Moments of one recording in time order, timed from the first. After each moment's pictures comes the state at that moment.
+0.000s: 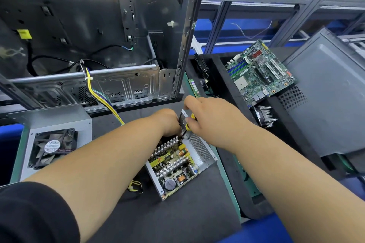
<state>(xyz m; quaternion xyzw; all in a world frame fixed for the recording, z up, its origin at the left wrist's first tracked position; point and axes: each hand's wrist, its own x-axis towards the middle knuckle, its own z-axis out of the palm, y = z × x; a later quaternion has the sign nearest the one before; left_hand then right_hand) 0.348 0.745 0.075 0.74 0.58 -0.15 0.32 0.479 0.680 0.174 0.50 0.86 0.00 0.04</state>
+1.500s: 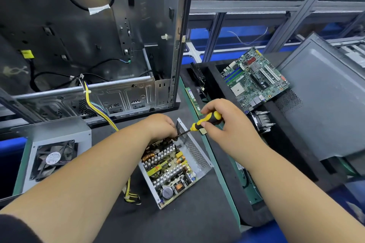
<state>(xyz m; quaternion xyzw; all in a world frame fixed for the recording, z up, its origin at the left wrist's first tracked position) 0.327 0.736 0.096 0.66 0.60 0.01 0.46 0.521 0.656 0.167 0.58 0.72 -0.23 -0.29</state>
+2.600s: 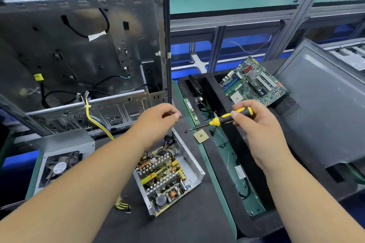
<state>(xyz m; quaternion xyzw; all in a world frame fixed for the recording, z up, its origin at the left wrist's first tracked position) 0.342 0.707 0.156 0.65 0.59 0.26 0.40 0.587 0.656 0.161 0.54 0.50 -0.40 -0.54</state>
